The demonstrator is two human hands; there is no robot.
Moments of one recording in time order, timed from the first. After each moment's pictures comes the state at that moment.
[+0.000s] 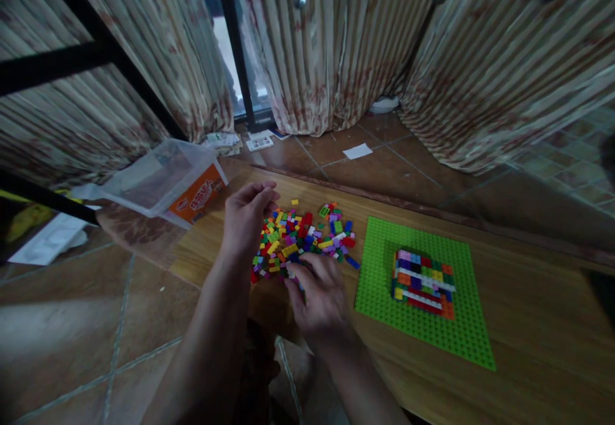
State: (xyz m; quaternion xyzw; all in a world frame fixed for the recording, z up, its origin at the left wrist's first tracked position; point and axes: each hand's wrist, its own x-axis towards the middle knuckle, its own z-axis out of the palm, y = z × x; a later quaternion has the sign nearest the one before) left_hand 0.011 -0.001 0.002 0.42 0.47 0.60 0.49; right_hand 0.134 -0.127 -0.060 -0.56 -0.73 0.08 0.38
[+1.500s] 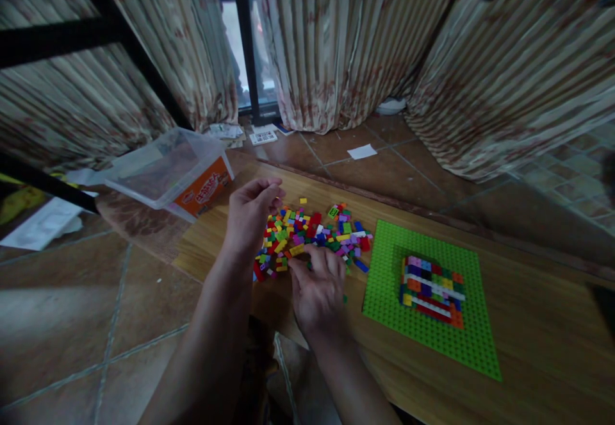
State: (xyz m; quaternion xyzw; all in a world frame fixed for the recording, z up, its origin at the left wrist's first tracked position) left_hand 0.000 0.003 -0.002 0.40 0.48 0.60 0.50; right_hand 0.113 -0.114 -0.064 -0.60 -0.73 0.02 0.31
